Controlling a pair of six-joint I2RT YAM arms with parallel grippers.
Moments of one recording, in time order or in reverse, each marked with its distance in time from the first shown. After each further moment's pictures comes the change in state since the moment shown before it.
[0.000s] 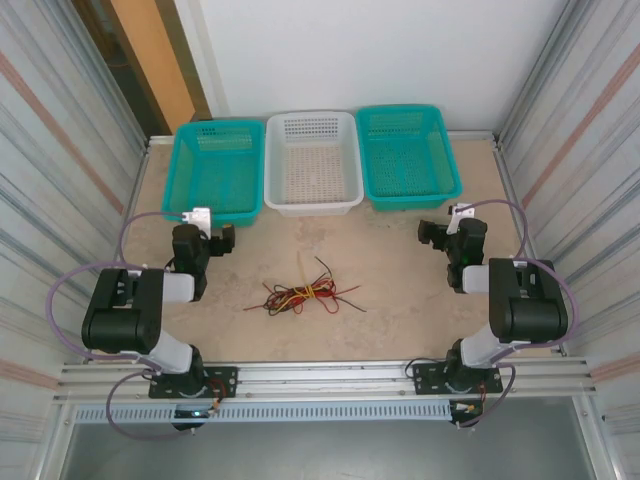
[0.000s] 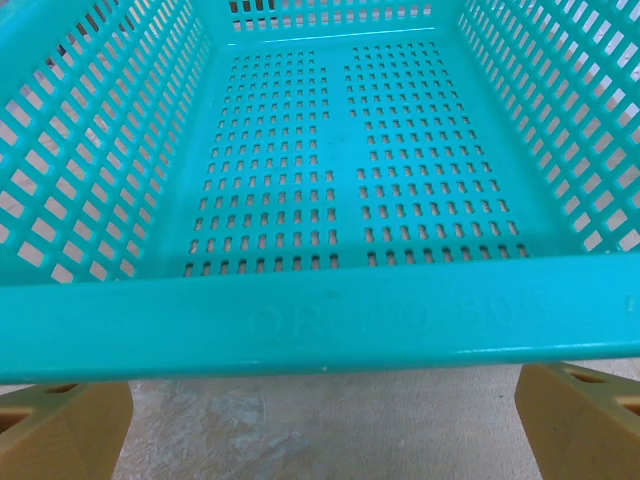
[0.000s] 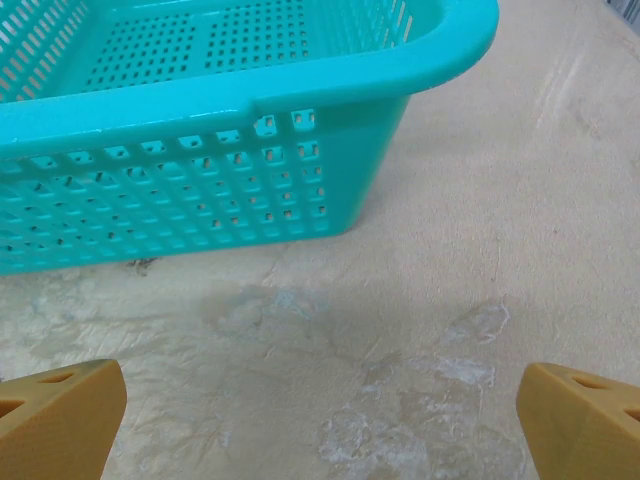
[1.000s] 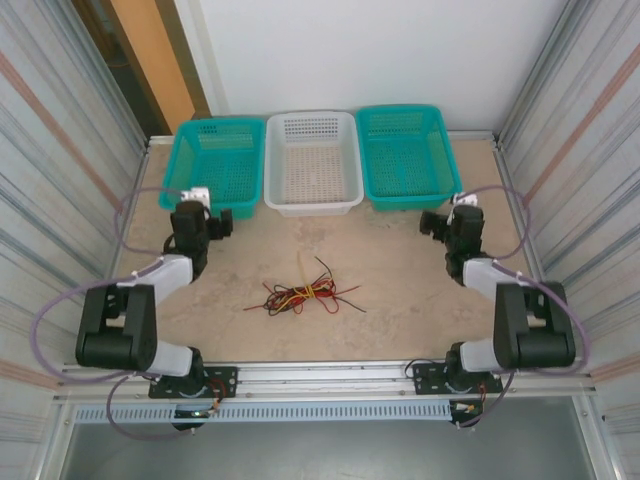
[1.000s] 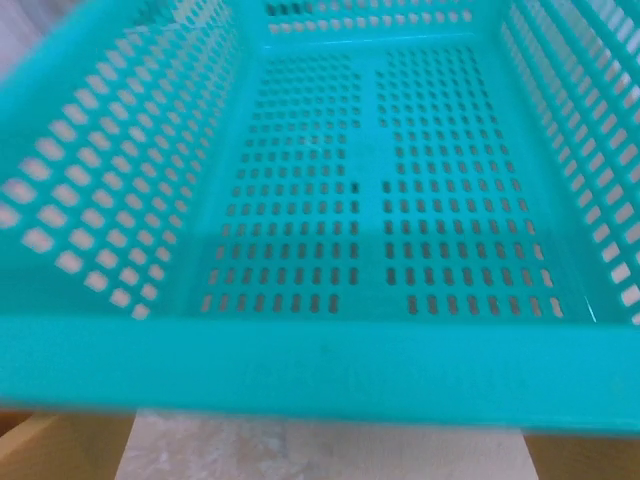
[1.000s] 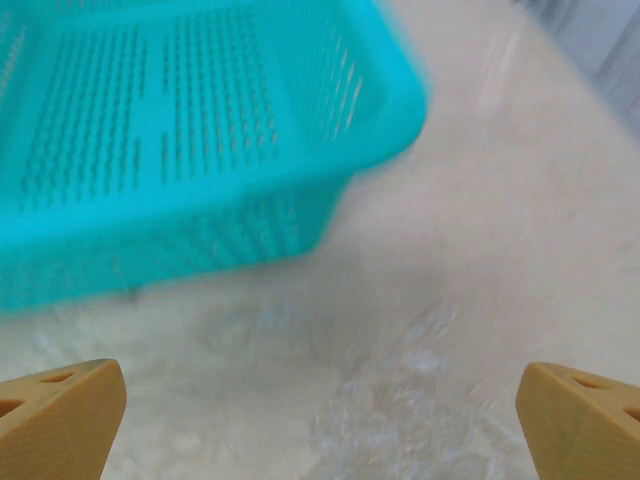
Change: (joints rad) left arm -0.058 -0.139 0.272 -0.497 -0.171 -0.089; right arm 0.078 -0.208 0.170 -0.436 0.215 0.105
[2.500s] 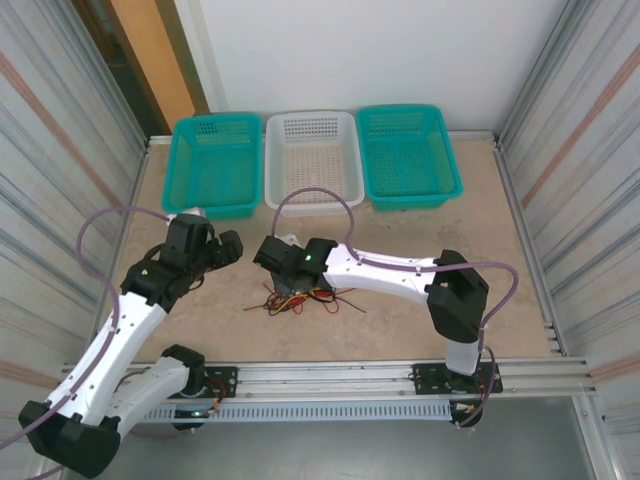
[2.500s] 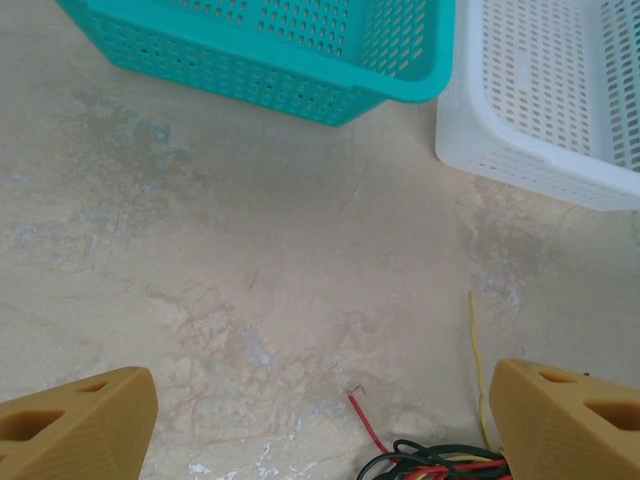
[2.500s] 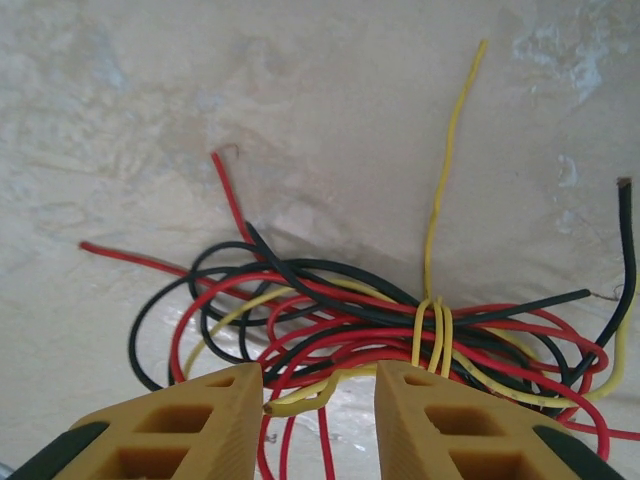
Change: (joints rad) left arm -0.293 -0.519 0.214 -1.036 0.059 -0.567; right arm 1.143 0.523 0.929 -1.098 0.036 0.527
